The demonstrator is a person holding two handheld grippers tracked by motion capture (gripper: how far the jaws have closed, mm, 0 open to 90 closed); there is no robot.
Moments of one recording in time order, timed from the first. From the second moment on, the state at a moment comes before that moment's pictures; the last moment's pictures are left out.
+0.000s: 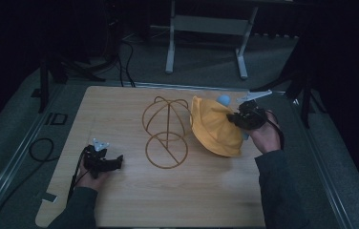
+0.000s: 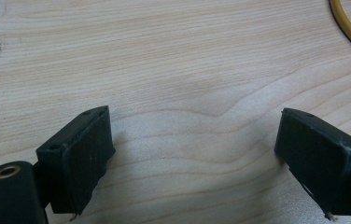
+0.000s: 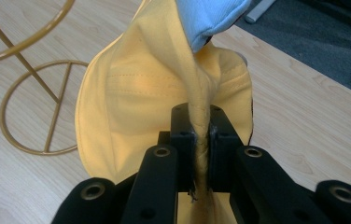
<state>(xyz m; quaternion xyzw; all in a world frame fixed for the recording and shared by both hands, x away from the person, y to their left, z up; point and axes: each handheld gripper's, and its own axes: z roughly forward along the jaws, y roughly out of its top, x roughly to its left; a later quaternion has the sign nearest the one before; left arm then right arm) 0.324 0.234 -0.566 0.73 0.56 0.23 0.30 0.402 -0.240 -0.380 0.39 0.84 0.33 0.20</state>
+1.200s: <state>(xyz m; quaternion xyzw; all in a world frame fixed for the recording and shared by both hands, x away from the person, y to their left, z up) 0.324 0.234 -0.566 0.73 0.56 0.23 0.30 0.396 -0.268 -0.357 0.36 0.82 0.41 0.17</state>
